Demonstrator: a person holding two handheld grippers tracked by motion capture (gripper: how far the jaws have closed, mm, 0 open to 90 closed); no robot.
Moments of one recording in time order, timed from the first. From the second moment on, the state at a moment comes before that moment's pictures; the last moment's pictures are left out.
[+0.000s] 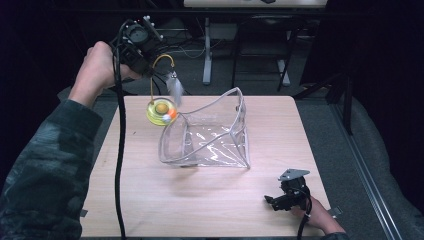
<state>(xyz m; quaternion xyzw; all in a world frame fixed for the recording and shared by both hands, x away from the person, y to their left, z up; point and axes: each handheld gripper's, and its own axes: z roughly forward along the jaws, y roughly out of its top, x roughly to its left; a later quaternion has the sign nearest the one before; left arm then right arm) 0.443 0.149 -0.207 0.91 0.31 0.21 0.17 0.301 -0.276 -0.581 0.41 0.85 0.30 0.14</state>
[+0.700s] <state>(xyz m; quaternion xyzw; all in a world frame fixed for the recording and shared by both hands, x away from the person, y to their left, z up) 0.449 0.115 -0.217 0.92 0.28 0.19 0.18 0.301 -0.276 -0.581 0.40 0.85 0.30 0.14</state>
